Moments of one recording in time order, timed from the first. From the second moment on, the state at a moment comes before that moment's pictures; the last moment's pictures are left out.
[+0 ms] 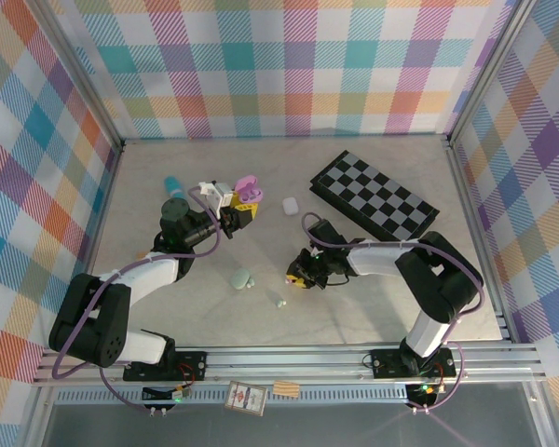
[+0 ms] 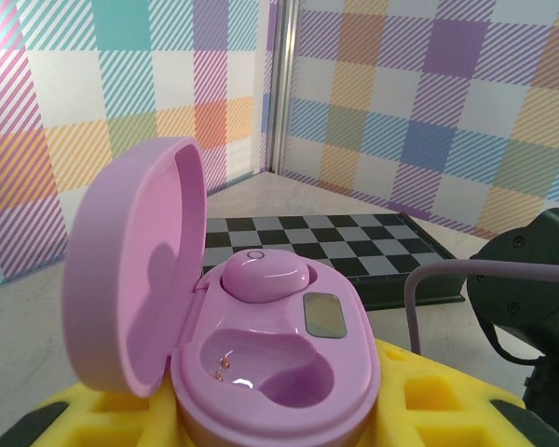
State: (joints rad) left arm -0.28 1.37 0.58 0.79 0.69 -0.05; right arm 0.72 1.70 0.79 -0.11 -0.47 1.24
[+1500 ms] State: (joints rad) left arm -0.28 1.39 0.58 0.84 0.70 -0.06; right arm 0.72 1.72 0.91 -0.34 -0.35 1.02
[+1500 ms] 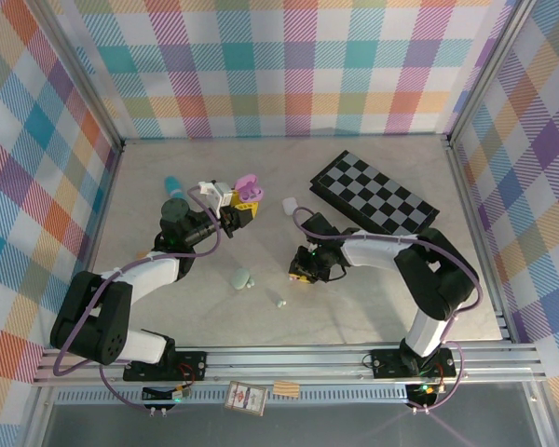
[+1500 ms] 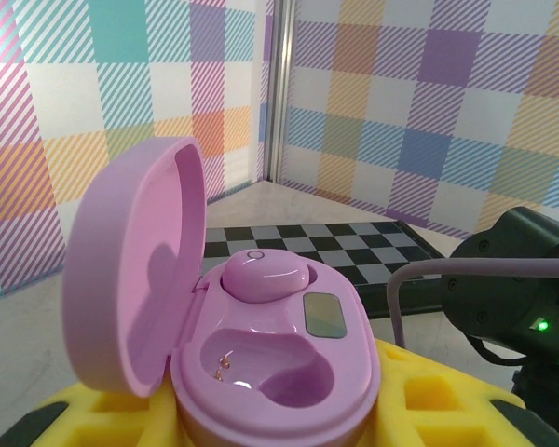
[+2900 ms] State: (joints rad) left arm -0.48 1.45 0.66 0.51 0.75 0.29; right arm 0.78 1.40 1.17 -0.44 -0.18 0.39
